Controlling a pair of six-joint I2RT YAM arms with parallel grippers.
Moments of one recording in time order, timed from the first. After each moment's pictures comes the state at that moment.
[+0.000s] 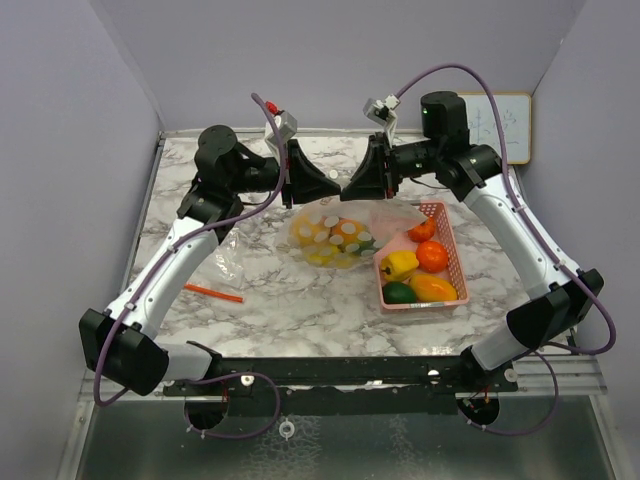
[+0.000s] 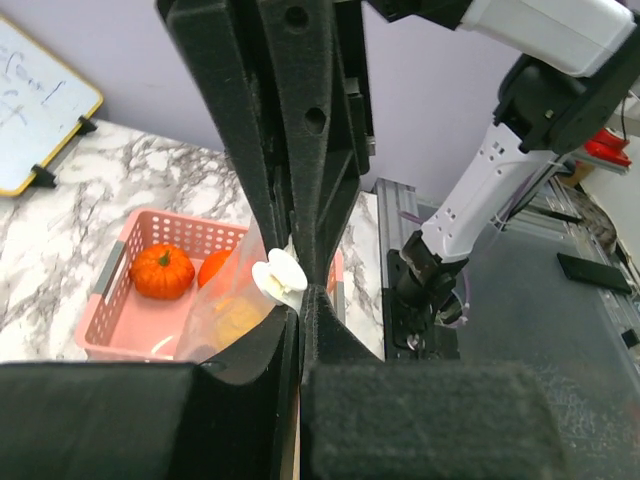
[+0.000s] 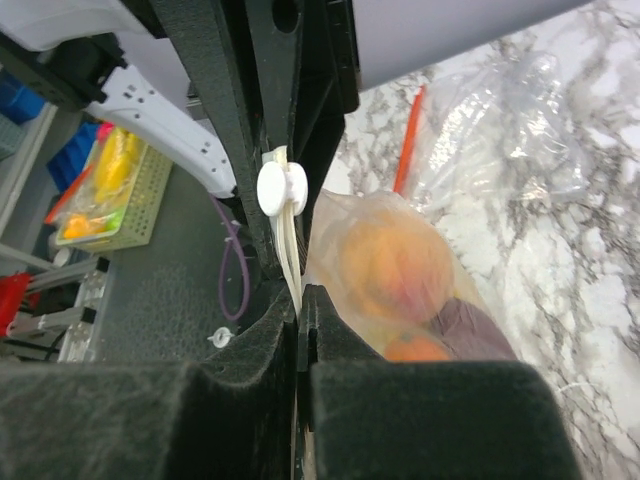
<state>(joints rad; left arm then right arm) -0.42 1.31 1.29 0.16 1.10 -0.40 0.46 1.56 1.72 -0.59 -1.19 0.04</state>
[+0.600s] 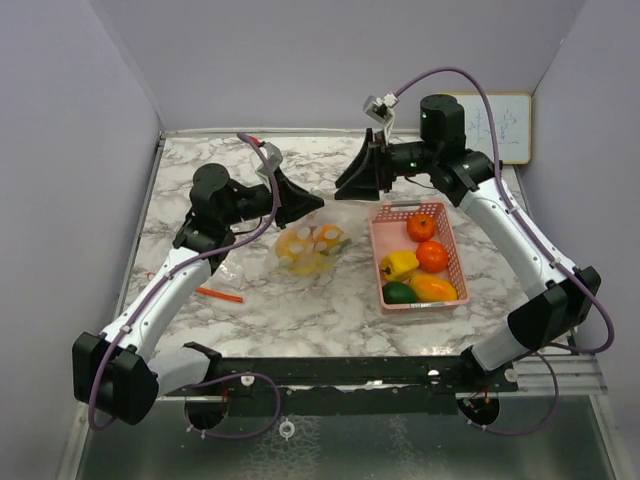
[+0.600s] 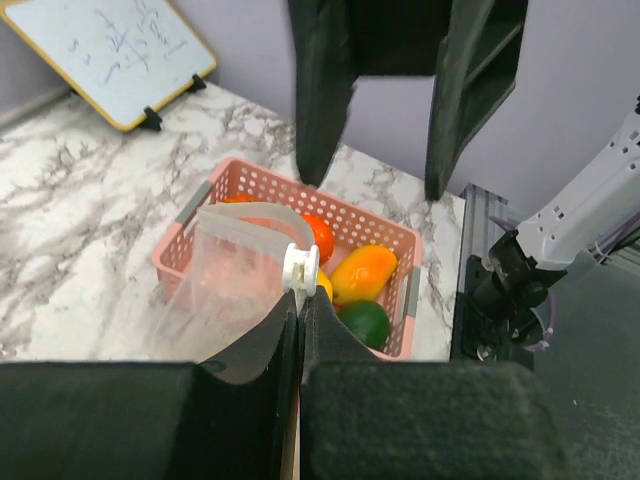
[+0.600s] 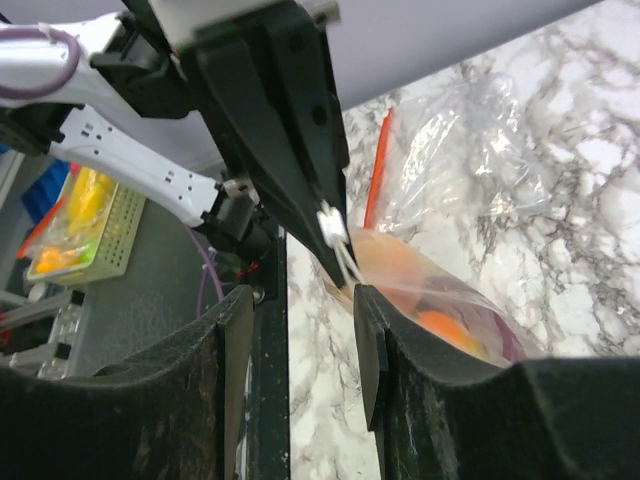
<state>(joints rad) -0.39 1.17 0.98 0.20 0.87 -0.32 0.46 1.55 1.68 -0.46 -1.09 0.12</state>
